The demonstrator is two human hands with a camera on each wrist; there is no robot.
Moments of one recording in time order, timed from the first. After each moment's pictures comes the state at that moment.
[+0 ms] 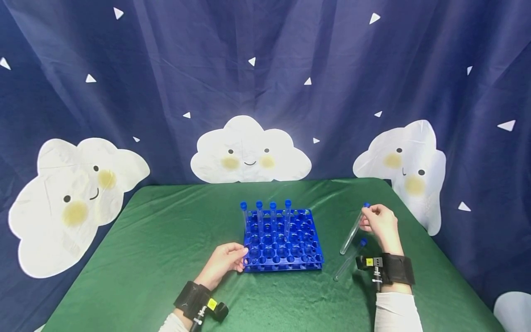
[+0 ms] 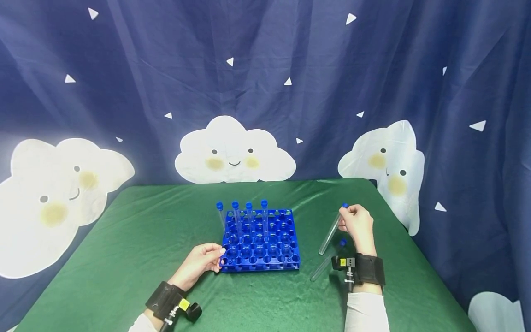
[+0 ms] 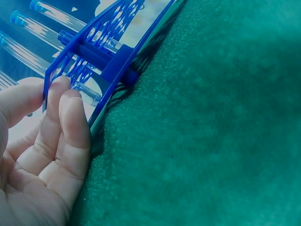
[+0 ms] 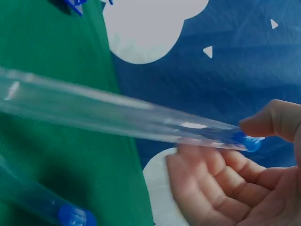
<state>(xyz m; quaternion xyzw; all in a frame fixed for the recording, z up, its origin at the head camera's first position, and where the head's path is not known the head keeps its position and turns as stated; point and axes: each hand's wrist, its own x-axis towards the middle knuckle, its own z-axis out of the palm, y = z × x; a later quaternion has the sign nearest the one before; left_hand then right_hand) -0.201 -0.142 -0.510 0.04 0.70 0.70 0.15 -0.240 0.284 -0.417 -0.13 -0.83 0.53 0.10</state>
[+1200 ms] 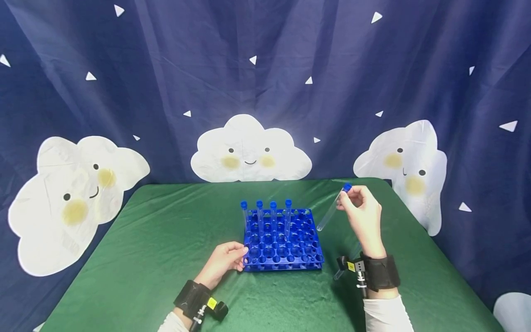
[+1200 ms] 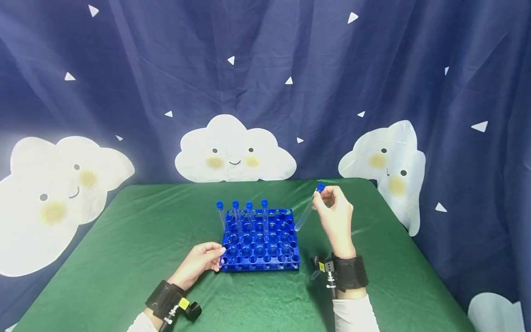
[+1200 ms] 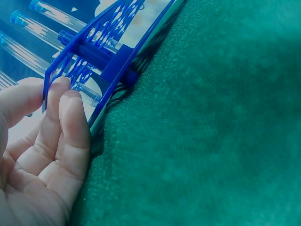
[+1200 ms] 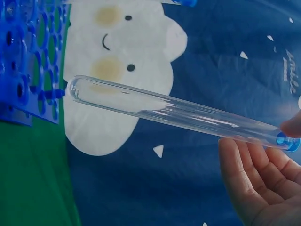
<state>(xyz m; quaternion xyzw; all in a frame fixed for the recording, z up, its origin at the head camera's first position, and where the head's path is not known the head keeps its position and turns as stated) -0.203 -0.143 -0.512 0.03 0.70 0.70 0.15 -0.202 0.194 -0.345 0.02 -0.78 0.55 0.30</state>
